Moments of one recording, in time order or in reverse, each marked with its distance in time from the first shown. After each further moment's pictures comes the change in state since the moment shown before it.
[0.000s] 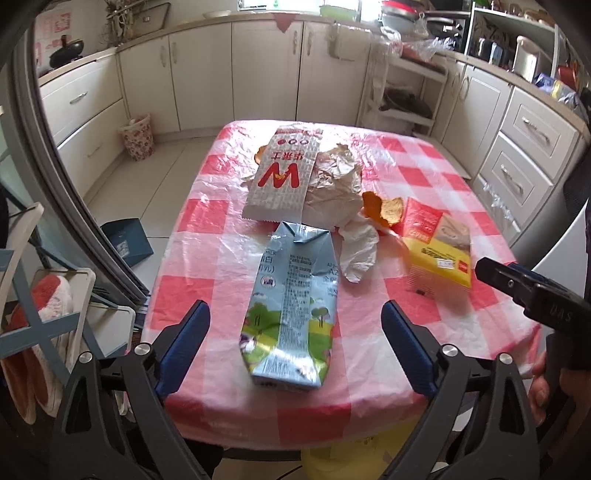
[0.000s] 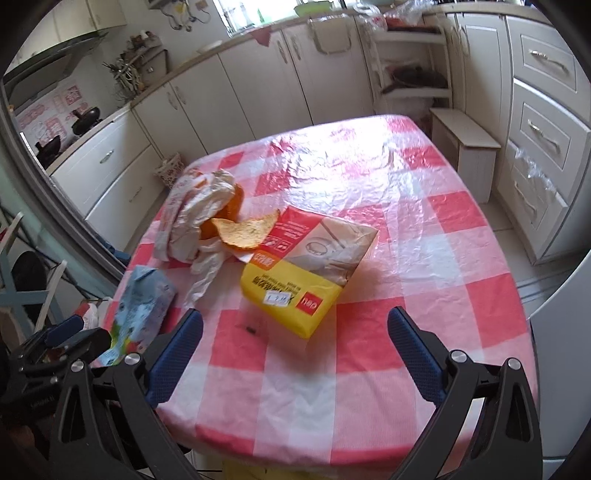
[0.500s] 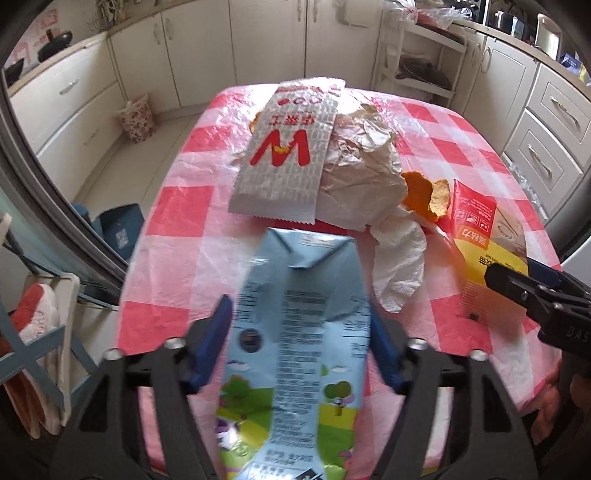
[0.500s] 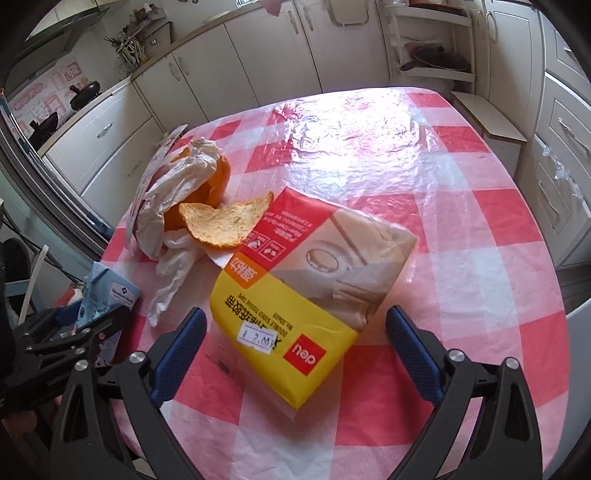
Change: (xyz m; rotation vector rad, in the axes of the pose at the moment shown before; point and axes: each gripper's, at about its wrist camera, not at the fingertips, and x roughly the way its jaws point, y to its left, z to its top) left arm 0.078 -0.002 0.019 0.008 0.128 0.026; right arm 0.054 -0.006 0.018 -0.051 0.081 0.035
